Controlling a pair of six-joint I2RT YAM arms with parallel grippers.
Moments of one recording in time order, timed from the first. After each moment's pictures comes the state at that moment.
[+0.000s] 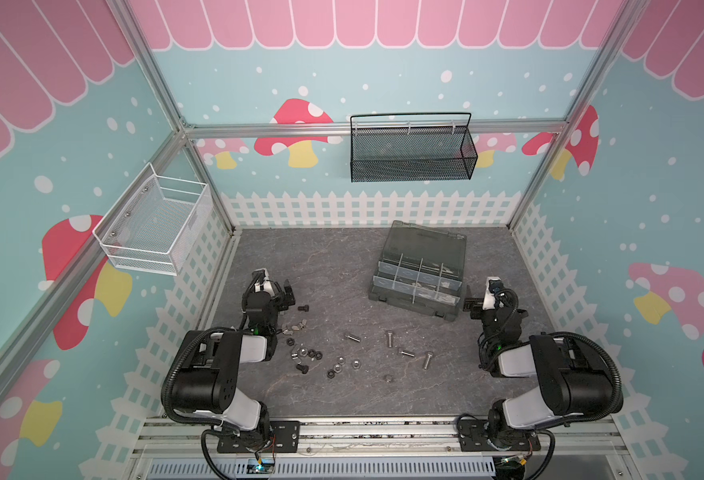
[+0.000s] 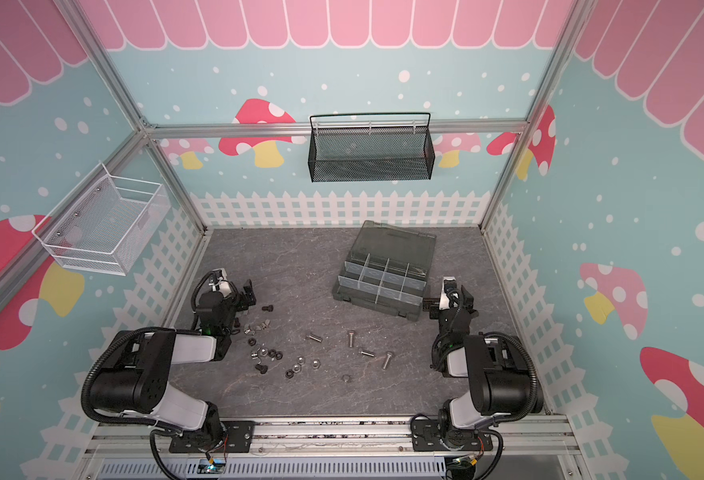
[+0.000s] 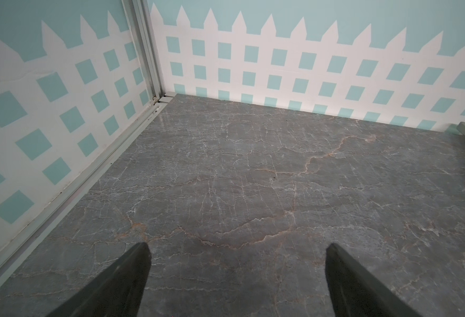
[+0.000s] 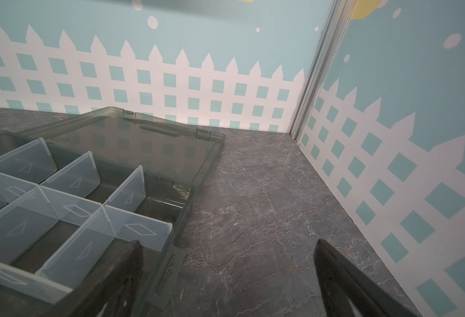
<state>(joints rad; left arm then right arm) -0.01 1.55 0.38 0.90 -0.17 -0.12 -0.02 1.51 0.21 1.20 0.11 -0.13</state>
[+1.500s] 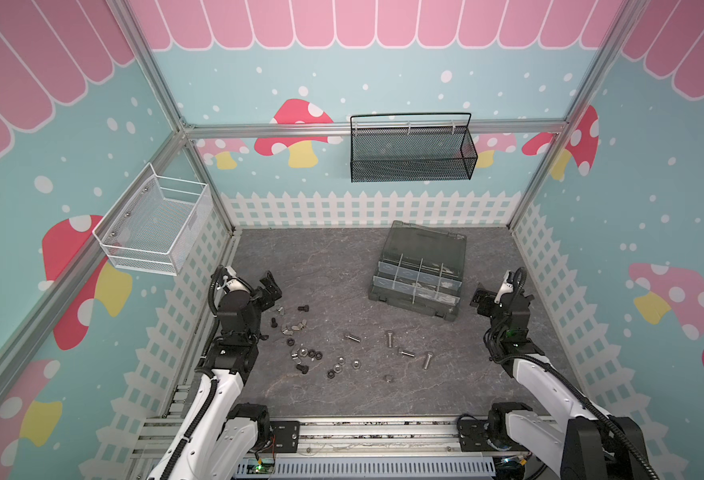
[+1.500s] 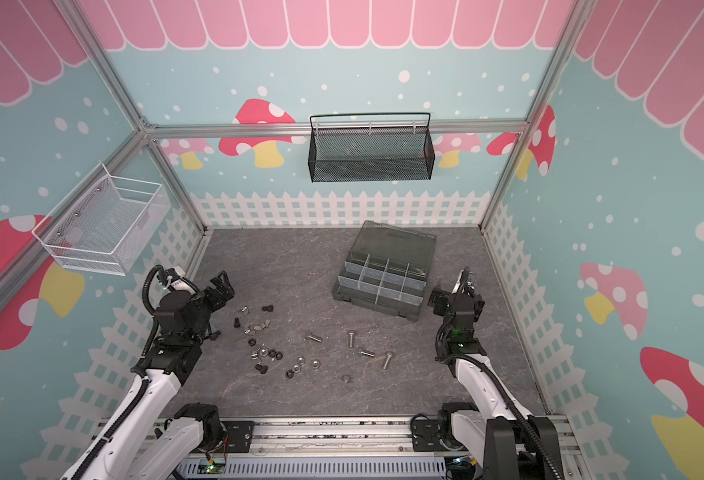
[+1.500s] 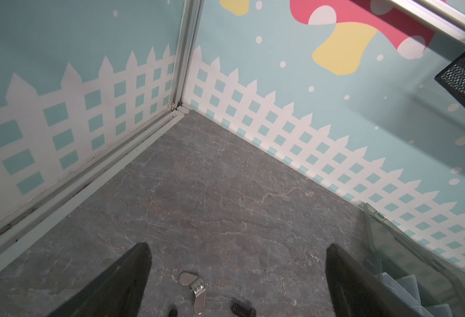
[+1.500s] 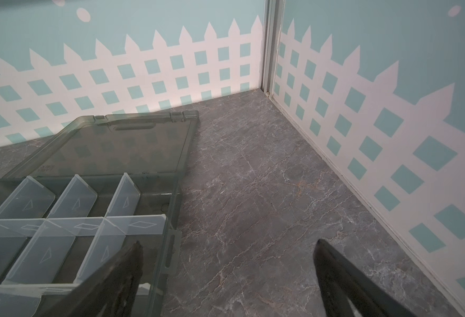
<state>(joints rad) -0.04 0.80 0.57 -0.07 -0.24 -0.51 0.03 1.03 0.41 0.26 0.30 0.18</state>
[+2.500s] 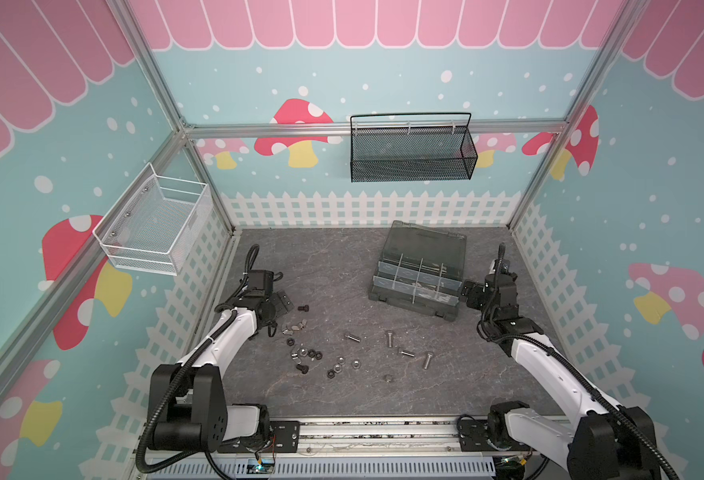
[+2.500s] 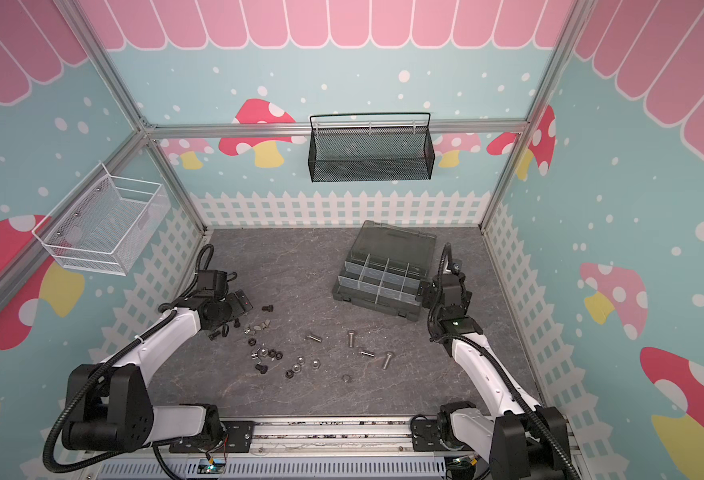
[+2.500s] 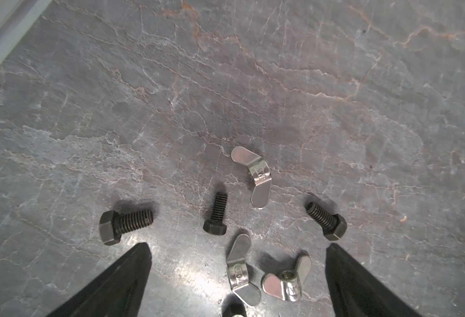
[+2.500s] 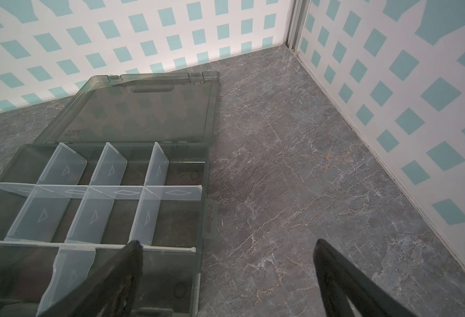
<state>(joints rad) -0.02 1.37 0.83 -0.54 -0.13 -0.63 0.15 1.10 0.65 -0.12 0.33 0.29</state>
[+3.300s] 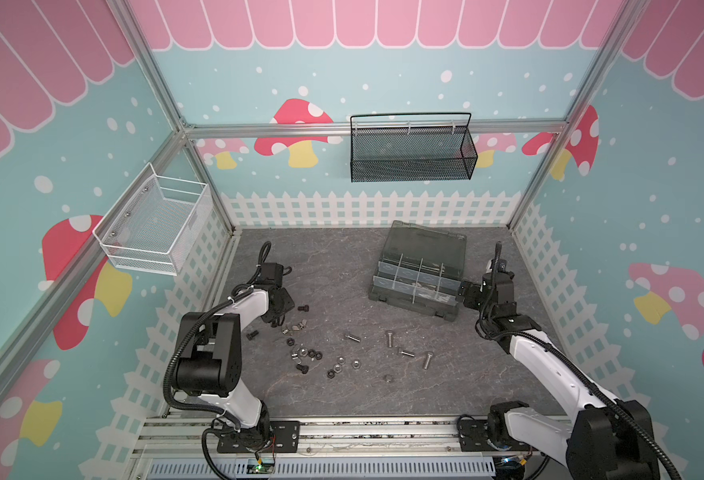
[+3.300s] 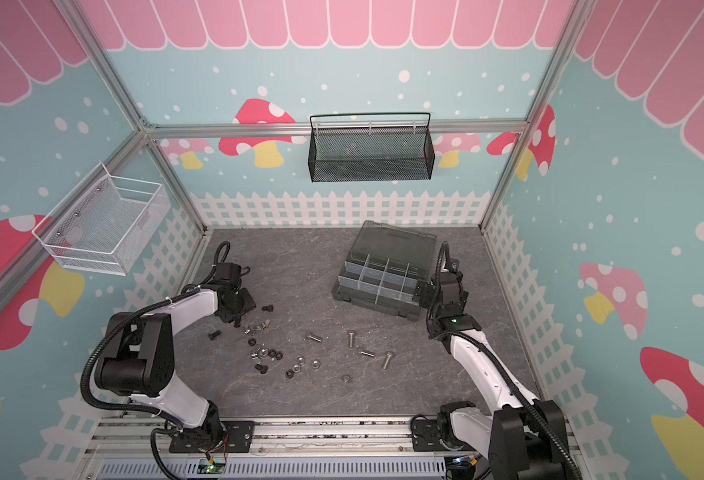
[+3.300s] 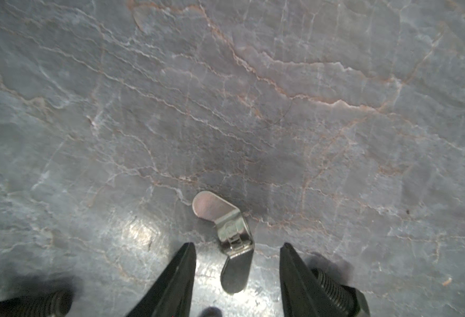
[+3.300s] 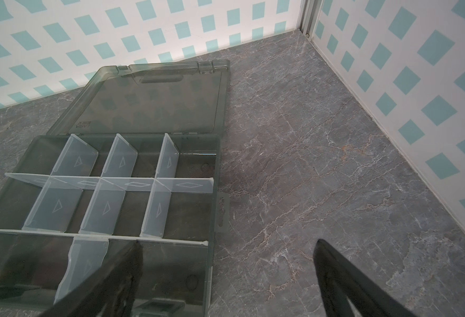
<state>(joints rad) -0.02 1.66 0.93 -0.43 -0.10 -0.65 0.16 1.12 0.67 -0.14 0.29 0.31</state>
